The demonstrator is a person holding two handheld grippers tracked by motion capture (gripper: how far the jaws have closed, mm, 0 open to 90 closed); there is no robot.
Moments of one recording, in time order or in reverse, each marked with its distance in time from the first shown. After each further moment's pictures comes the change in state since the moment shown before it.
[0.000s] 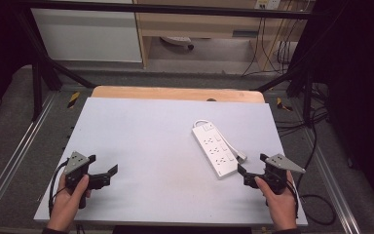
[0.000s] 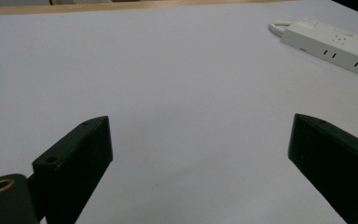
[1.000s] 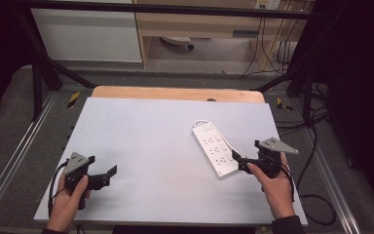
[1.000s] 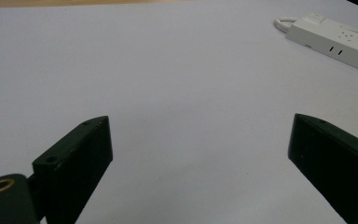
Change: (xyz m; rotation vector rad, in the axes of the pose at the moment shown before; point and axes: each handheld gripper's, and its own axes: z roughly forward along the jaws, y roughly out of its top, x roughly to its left) left arm 0.001 -0.002 -0.001 0.013 0.012 -0.010; right arm 0.006 0.043 0.021 0.024 0.009 -0.019
